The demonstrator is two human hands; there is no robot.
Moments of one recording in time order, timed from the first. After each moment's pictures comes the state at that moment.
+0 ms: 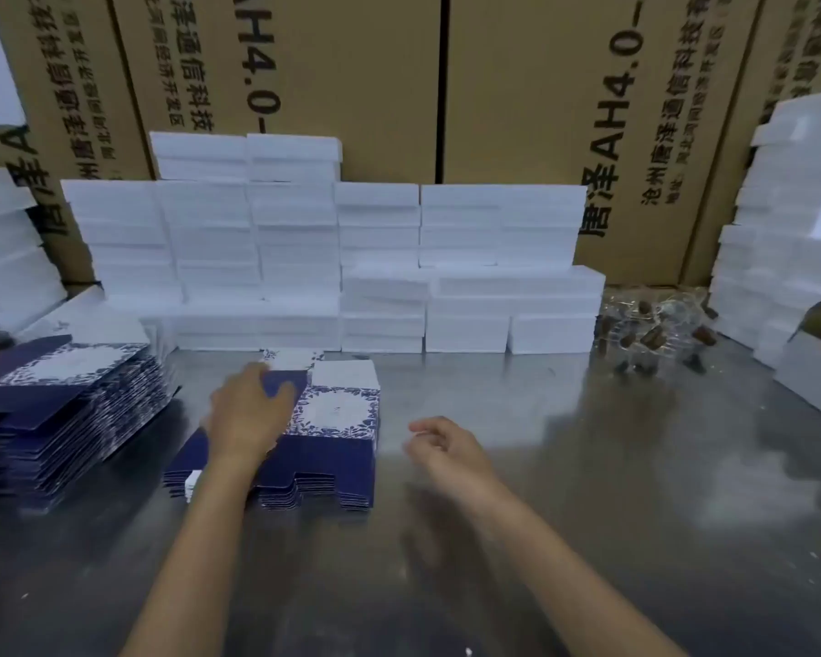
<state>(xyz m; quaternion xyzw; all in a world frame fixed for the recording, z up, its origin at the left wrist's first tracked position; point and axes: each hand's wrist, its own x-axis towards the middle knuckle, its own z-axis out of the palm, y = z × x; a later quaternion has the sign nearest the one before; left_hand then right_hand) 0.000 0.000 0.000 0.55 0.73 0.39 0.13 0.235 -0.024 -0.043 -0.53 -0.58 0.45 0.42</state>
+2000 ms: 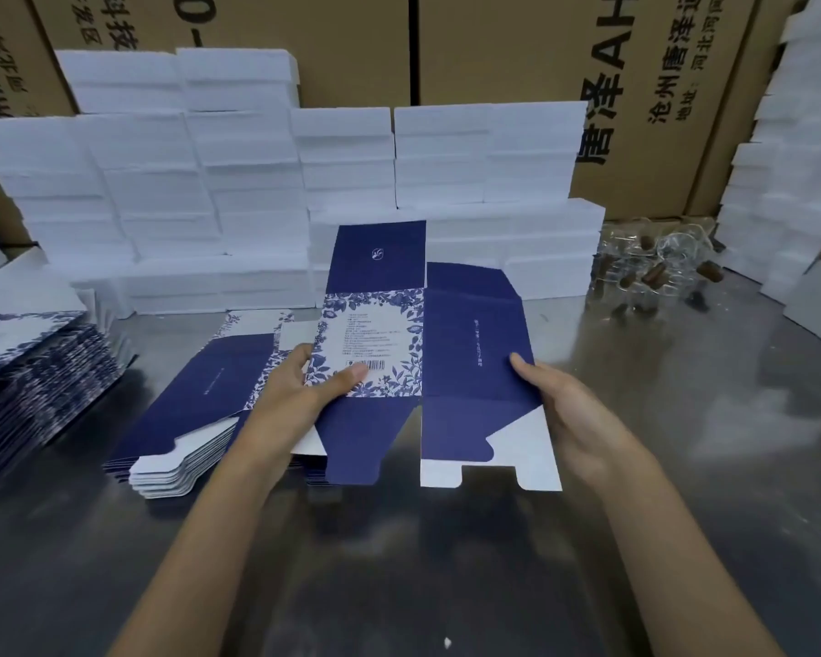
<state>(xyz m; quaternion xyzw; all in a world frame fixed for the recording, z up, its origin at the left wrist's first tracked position) 0.071 -0.006 -0.026 0.54 0.48 0.51 0.46 0.352 -0.023 -0.029 -0.38 -0.36 0.68 0.52</state>
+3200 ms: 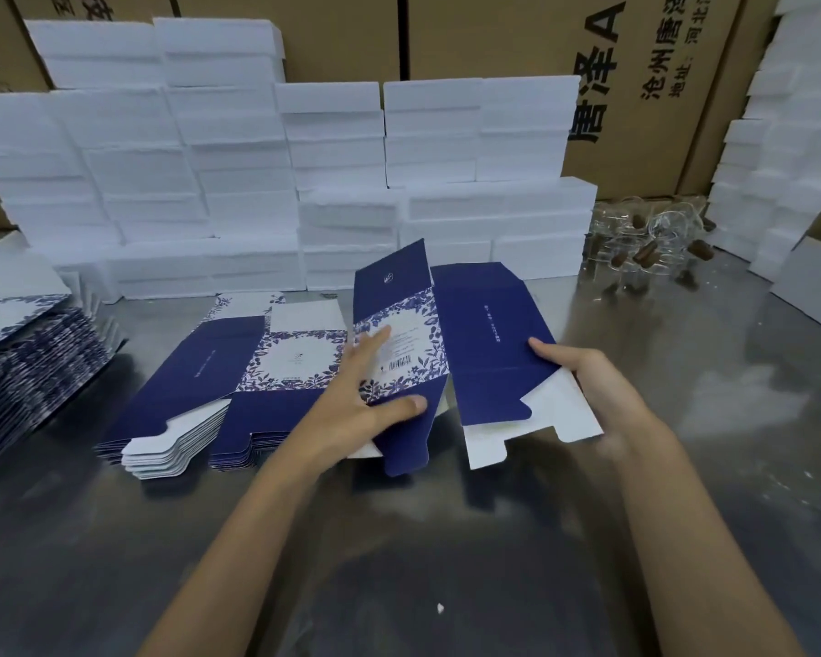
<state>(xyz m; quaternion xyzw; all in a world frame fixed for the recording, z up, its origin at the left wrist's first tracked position) 0.110 -0.021 -0.041 0.67 0.48 0.38 0.42 0.380 -0.033 -0.023 -0.45 -0.32 0.67 0.49</state>
